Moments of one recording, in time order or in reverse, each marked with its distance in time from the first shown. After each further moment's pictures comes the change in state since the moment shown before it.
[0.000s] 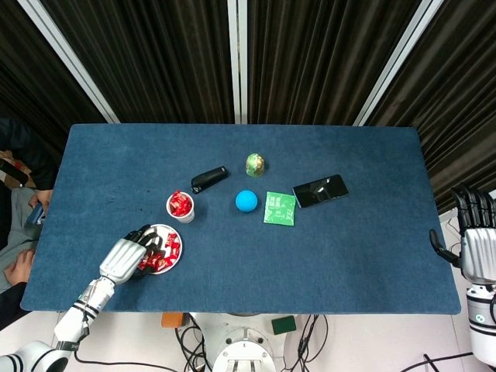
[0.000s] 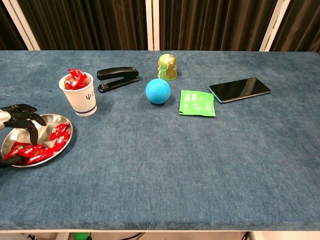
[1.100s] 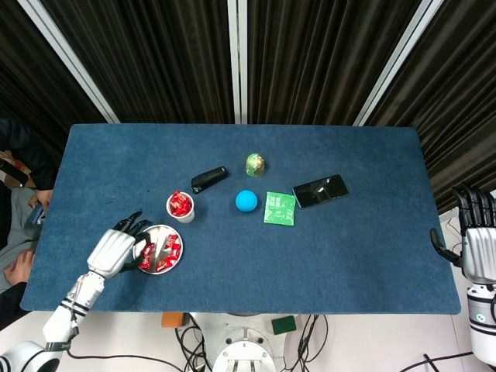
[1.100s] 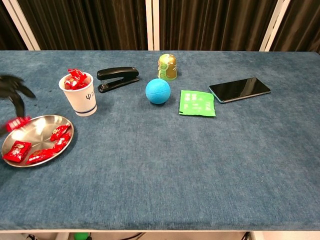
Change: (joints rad) left arm 0.013 0.103 -0.041 -0.103 0.033 0.134 -0.113; right arm -0.001 0.001 0.003 -0.002 0.002 0.003 0.004
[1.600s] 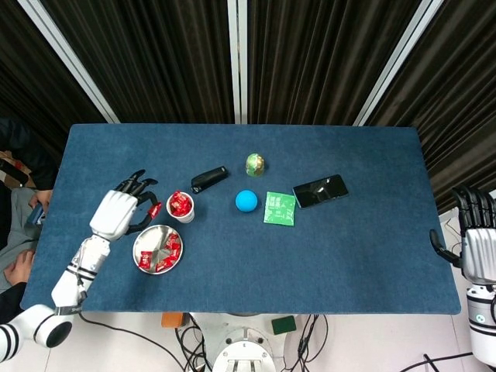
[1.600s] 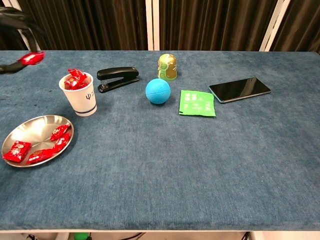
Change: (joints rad) left arm -0.142 0.008 -0.184 -0.016 -0.102 -0.081 -0.028; right arm -0.003 -0.001 -0.001 0.004 0.000 0.003 0.012
